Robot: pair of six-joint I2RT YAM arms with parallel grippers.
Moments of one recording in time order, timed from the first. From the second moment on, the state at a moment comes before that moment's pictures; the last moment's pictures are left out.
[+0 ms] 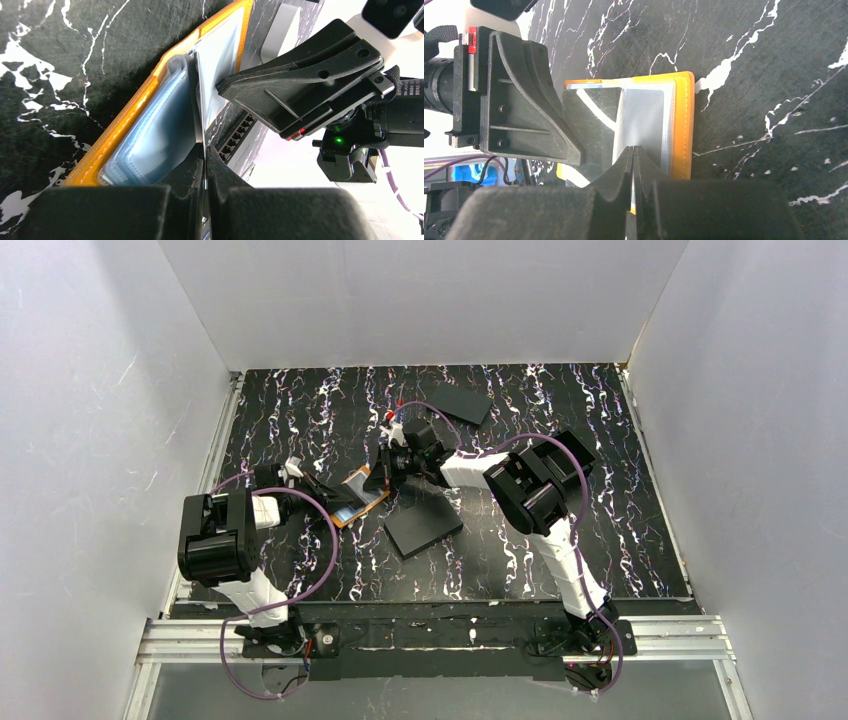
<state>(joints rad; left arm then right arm) 0.14 1.67 0.57 0.22 0.82 -0.85 0.76 2.38 1.60 0.28 -0.64 0.66</state>
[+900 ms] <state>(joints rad) 0.13 1.72 0.57 0.19 0.91 -0.80 0.74 2.34 1.60 0.17 -0.62 0.58</state>
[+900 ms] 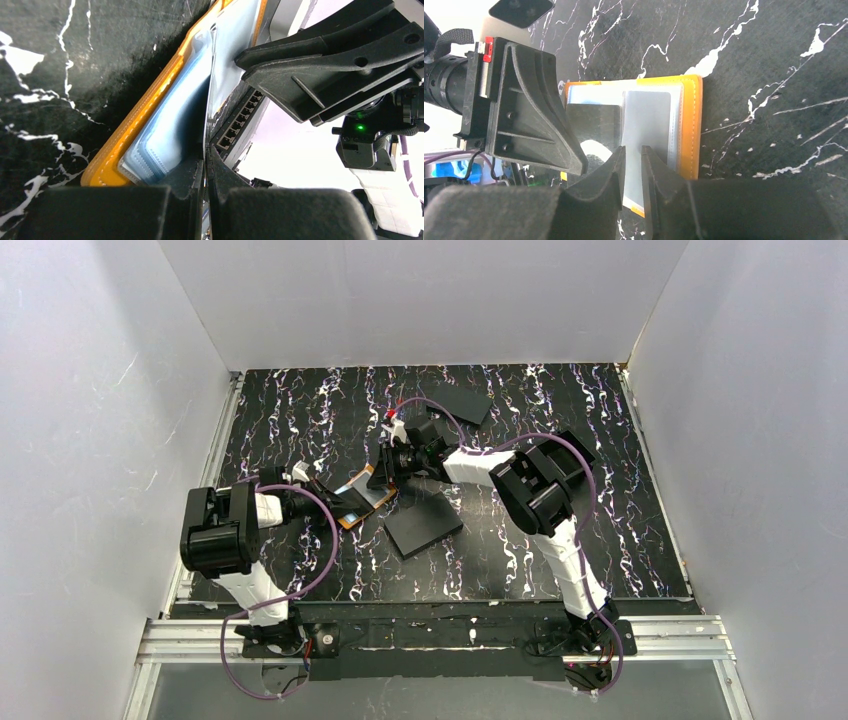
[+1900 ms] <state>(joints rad) 0.13 1.81 0.77 -0.07 0.94 -0.65 0.70 2.35 1.67 0.00 -0.62 0.42</state>
